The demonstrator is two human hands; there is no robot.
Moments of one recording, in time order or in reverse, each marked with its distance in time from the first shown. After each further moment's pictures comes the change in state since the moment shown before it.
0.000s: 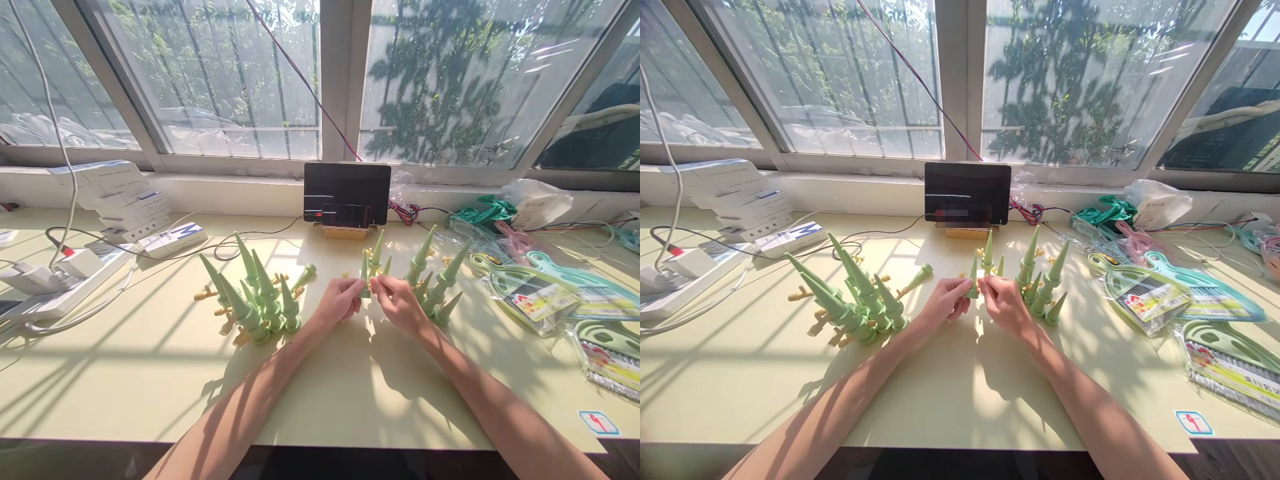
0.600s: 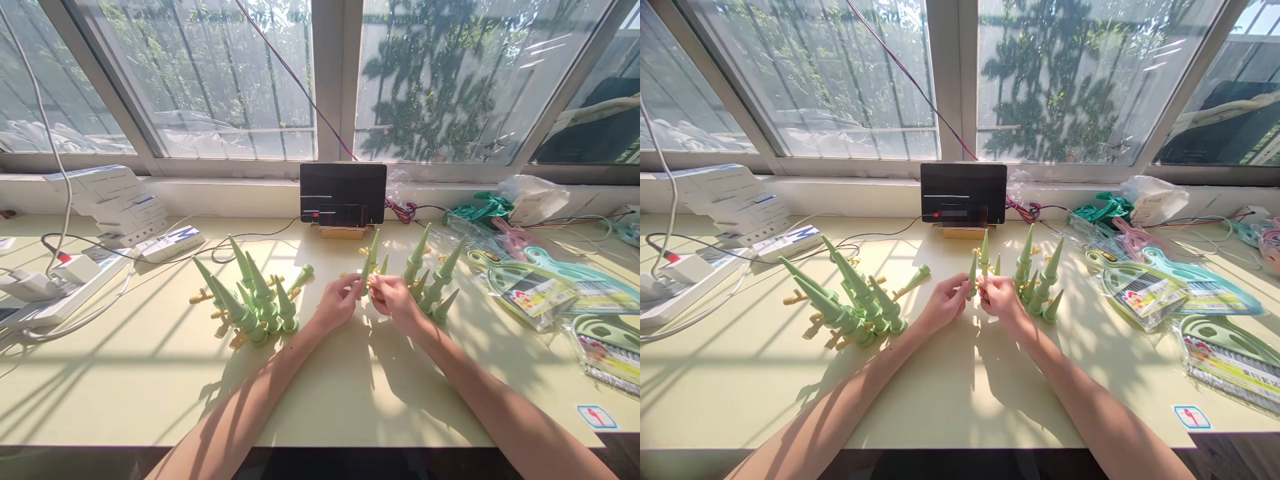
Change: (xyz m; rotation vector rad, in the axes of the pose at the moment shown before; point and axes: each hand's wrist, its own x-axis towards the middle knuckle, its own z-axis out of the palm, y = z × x) left_hand 0.005 -0.017 0.001 0.138 0.056 0.237; right_hand 0.003 0.003 0.009 0.652 -0.049 0.456
